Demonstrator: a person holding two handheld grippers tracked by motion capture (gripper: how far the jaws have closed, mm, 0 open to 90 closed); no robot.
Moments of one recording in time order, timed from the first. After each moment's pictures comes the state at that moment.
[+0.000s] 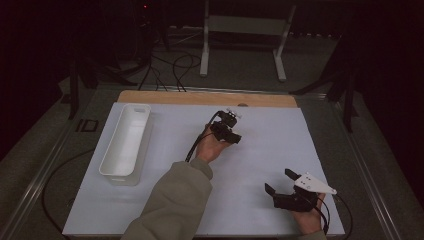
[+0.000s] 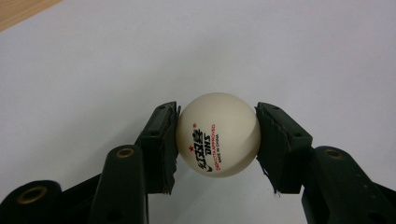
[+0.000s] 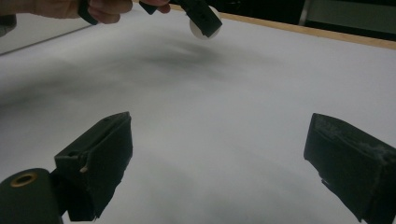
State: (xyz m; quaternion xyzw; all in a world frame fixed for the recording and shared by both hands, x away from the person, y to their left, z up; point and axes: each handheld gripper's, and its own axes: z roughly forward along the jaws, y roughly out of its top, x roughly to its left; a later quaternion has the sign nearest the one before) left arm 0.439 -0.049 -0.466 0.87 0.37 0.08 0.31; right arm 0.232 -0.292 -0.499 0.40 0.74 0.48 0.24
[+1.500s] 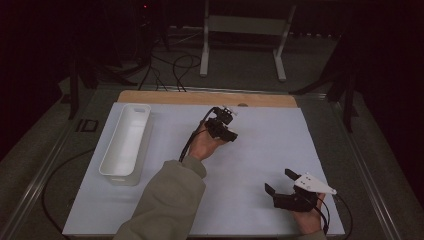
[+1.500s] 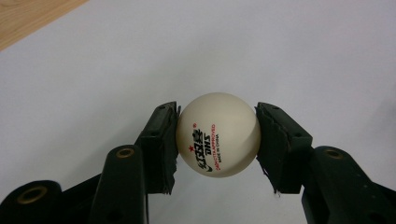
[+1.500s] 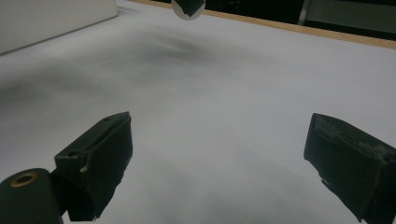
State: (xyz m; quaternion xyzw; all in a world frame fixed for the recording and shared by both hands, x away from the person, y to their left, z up) left arm 0.432 -0.031 -0.441 0.88 0.36 0.08 0.30; right arm 0.231 -0.292 -0.499 0.40 0.74 0.48 0.24
